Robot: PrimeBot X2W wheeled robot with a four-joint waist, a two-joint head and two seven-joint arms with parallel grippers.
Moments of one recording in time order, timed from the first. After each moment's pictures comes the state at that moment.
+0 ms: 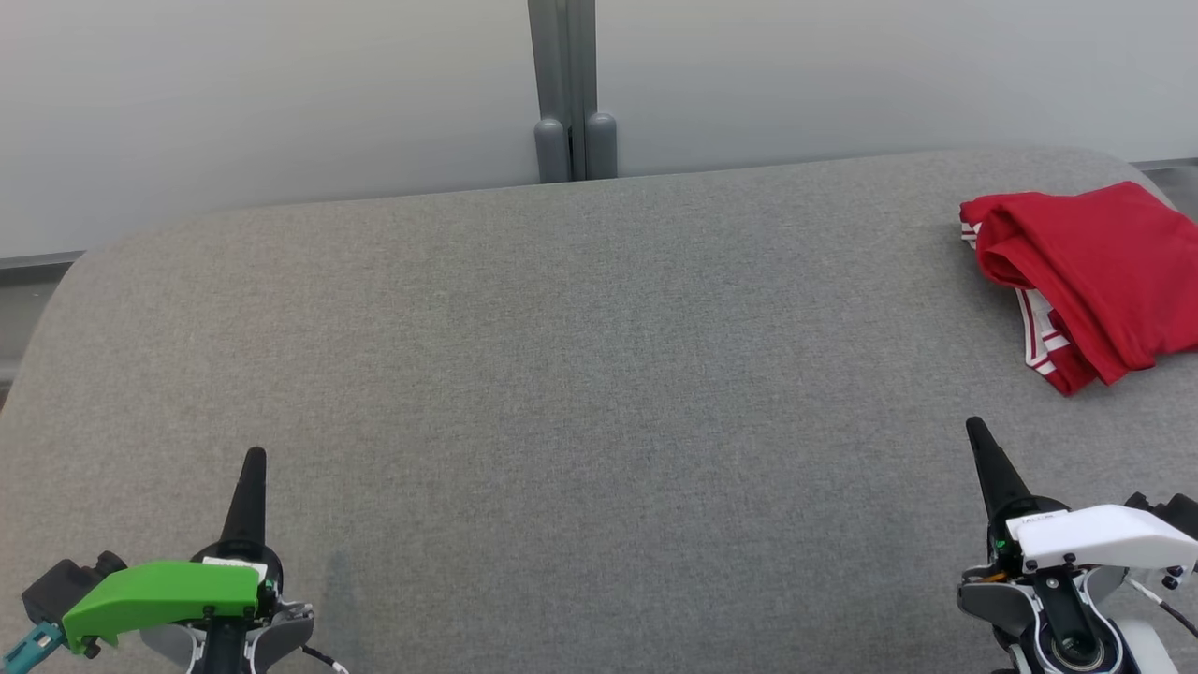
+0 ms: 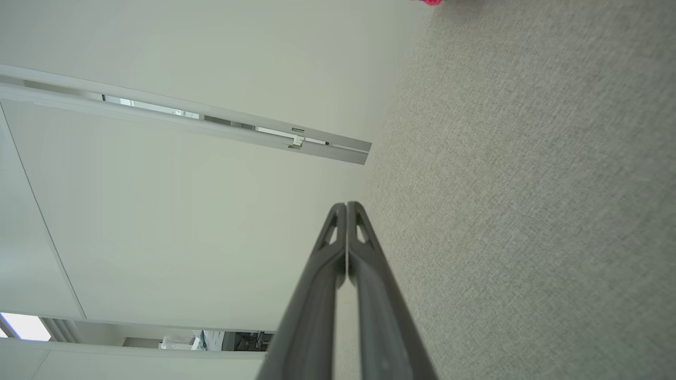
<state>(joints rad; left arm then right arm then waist) -0.07 0.08 0.07 0.24 -1.36 -0.10 0.05 -0.07 -0.08 -0.06 0.22 1.36 0.13 0.03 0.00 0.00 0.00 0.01</state>
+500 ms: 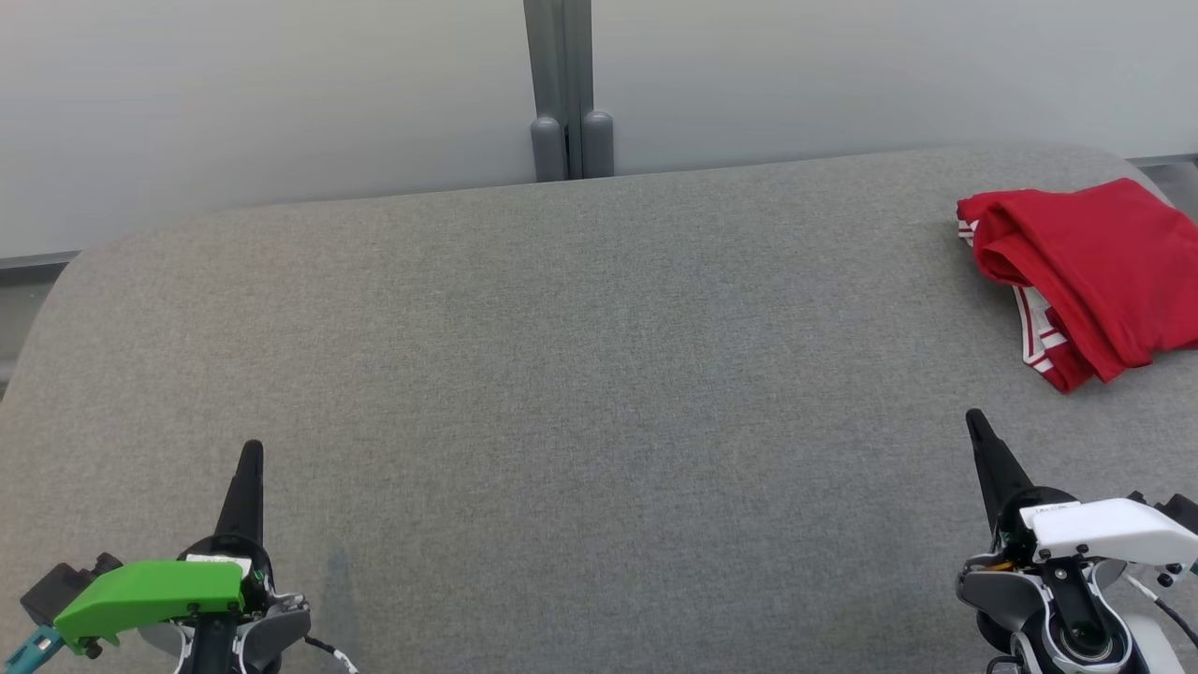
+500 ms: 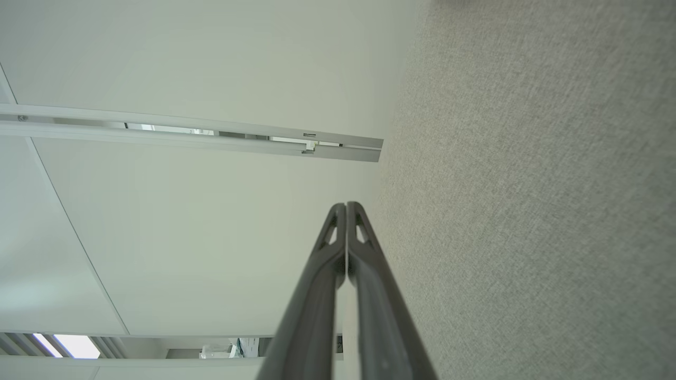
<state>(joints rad) -0.09 0.06 0.09 0.24 -1.46 -0.11 0.08 -0.08 -0.07 -0.08 0.23 1.47 0.13 0.06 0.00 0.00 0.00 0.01</state>
